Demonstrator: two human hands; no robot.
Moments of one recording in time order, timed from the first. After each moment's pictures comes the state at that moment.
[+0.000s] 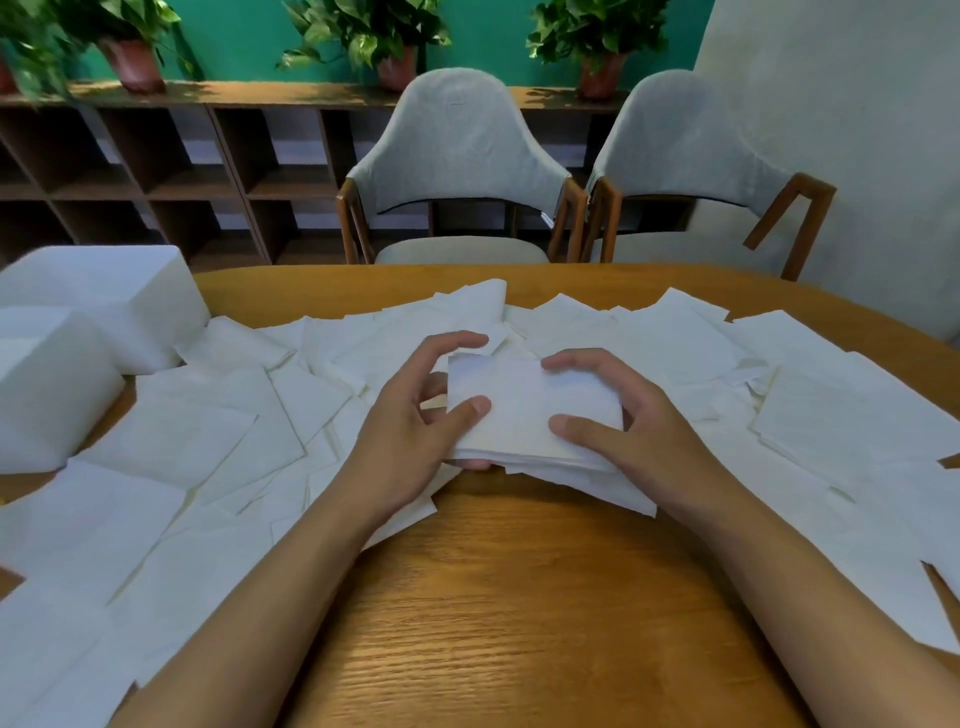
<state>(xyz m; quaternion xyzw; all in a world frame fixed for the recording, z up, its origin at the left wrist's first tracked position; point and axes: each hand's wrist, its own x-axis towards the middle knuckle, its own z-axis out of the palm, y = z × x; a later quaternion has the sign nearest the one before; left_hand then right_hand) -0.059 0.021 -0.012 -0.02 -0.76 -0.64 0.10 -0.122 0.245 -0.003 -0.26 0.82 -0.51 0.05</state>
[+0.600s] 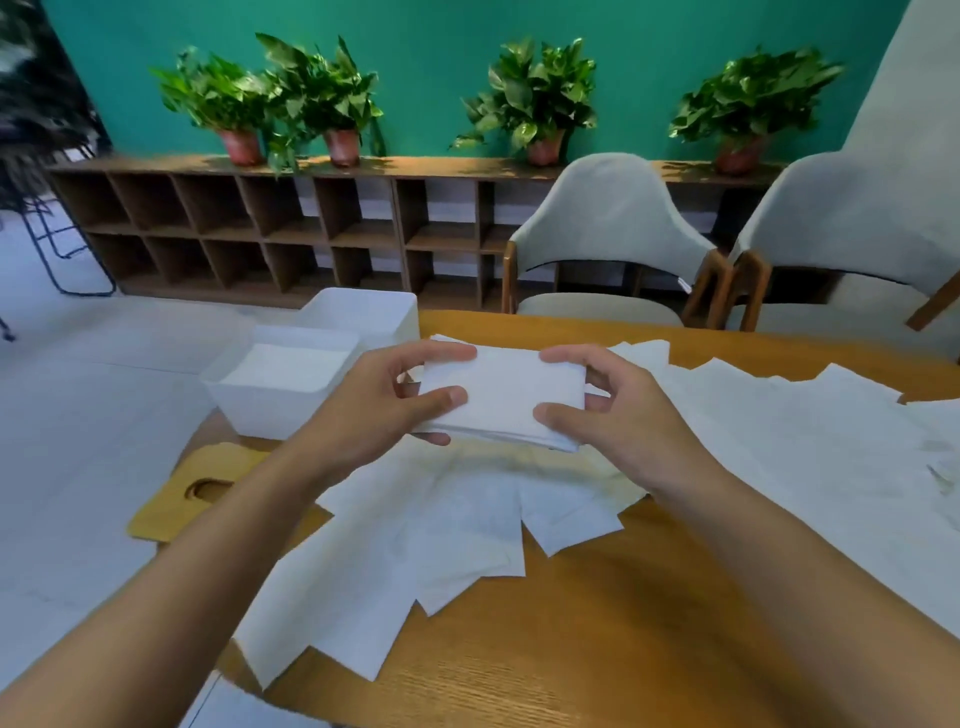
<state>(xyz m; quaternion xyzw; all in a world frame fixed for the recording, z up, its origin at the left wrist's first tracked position) 0.052 -0.139 0.084 0.09 -0.83 -0.53 0.13 -0.052 0.085 0.070 -0.29 0.75 -0.59 0.11</state>
